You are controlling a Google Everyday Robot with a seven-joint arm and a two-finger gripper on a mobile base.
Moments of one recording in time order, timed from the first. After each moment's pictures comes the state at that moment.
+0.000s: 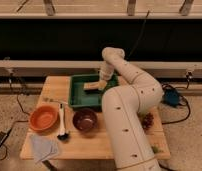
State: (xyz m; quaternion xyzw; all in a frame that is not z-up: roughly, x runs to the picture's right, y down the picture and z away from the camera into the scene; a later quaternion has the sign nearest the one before) arm 0.014 -0.015 0.986 -0.36 -0.13 0.07 0.92
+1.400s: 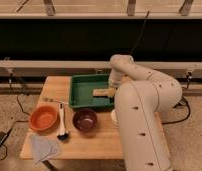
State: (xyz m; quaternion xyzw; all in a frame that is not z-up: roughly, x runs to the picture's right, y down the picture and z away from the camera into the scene) arm 0.089 0.033 0.970 -0.37 -0.07 0.09 0.92
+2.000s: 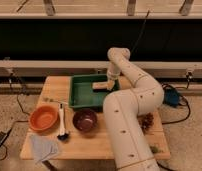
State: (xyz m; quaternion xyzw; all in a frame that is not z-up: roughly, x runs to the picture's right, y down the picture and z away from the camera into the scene) arm 0.072 -0.021 1.003 -0.35 -0.06 0.07 0.93
